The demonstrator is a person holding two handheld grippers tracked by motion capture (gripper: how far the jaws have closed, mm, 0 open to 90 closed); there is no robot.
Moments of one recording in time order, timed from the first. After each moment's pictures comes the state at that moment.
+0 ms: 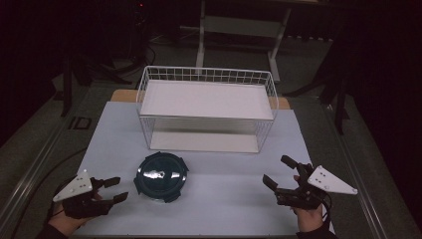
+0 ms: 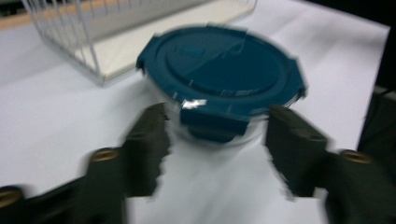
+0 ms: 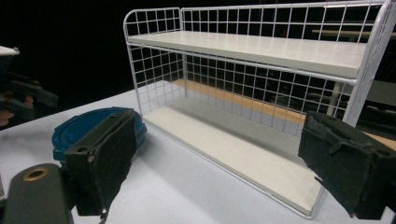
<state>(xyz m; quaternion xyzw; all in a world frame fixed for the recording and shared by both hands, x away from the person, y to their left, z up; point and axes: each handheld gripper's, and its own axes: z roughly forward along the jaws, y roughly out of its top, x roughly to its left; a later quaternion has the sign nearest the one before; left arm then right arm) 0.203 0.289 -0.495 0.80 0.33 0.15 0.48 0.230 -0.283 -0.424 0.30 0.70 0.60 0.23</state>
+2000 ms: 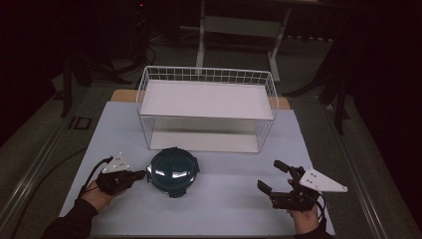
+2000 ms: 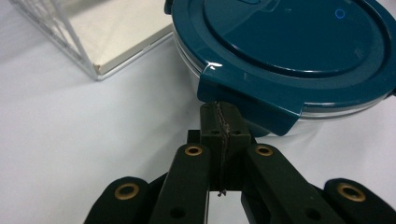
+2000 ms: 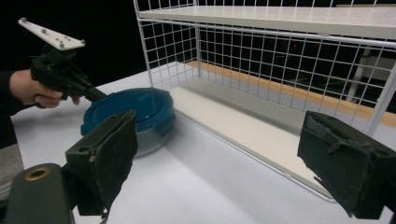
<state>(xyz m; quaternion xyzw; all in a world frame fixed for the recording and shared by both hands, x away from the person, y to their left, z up) 0.269 0.236 -0.504 0.84 0.34 0.13 0.40 0.233 -0.277 -0.438 0.29 0.73 0.59 0.19</state>
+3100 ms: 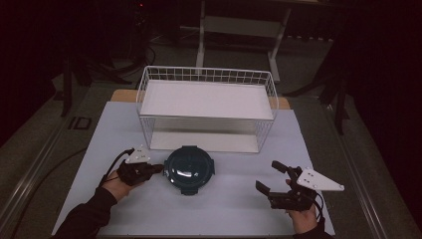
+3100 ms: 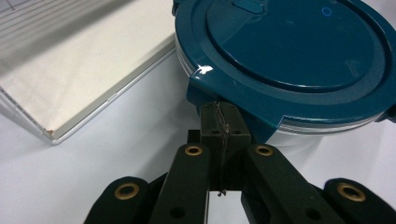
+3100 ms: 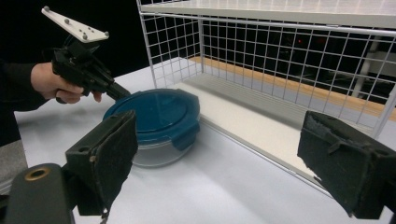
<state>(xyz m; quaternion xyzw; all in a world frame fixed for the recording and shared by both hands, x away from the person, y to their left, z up) 0.295 0.191 -0.499 0.85 0.32 0.12 0.40 0.235 -0.274 -0.441 0.29 0.73 0.59 0.18</state>
